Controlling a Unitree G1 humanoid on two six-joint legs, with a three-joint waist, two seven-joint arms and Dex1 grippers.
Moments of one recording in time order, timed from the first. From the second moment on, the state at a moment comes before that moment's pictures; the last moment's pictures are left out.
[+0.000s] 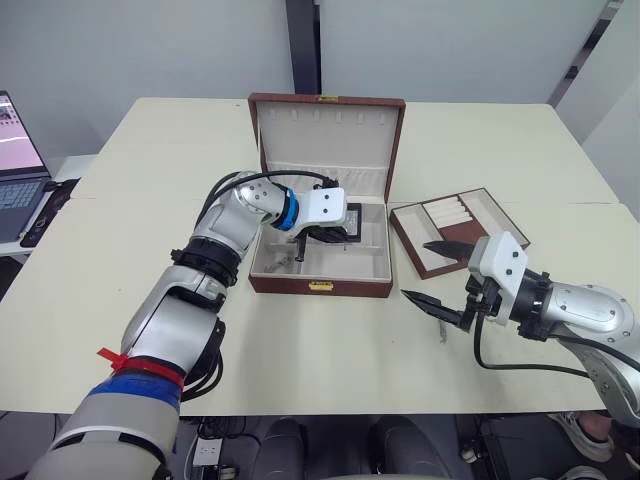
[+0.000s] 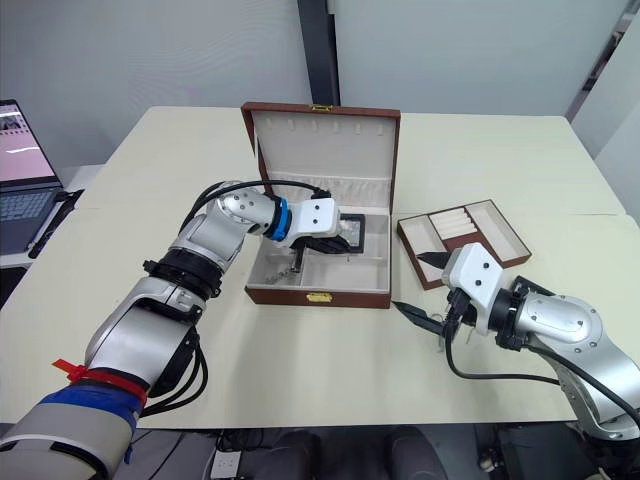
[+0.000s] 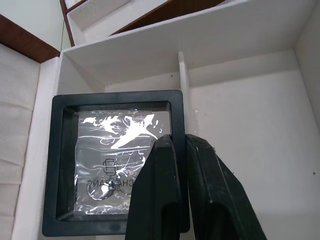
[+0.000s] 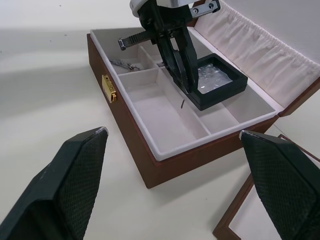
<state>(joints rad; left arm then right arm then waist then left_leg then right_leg) -1.11 0.41 -0.39 0.82 0.15 -0.14 -1.25 -0.14 -0.78 -0.03 -0.61 0.45 0.55 0.74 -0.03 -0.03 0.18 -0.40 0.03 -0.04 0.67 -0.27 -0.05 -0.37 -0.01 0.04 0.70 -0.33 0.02</state>
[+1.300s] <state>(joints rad) -0.03 0.82 0.48 0.02 -0.29 0.43 -1.04 -0.06 -1.06 -0.37 -0.16 0.35 0.31 1.04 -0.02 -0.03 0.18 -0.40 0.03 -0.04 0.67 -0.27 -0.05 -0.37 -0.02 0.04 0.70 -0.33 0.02</state>
